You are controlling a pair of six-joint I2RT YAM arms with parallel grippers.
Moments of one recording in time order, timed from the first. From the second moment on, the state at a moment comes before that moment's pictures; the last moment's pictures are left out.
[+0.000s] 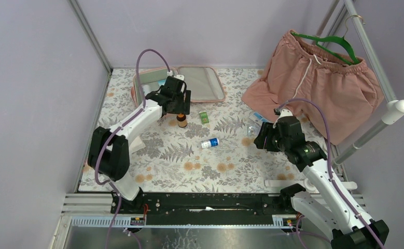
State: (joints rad) left arm -0.42 1.66 1.31 -0.53 -0.12 -0.28; right arm 0.36 0.81 0.73 -0.68 -0.03 0.44
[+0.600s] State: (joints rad) left arm -0.44 1.80 1.31 -0.52 -0.18 -0.30; right arm 0.36 0.80 0.73 -0.68 -0.03 0.44
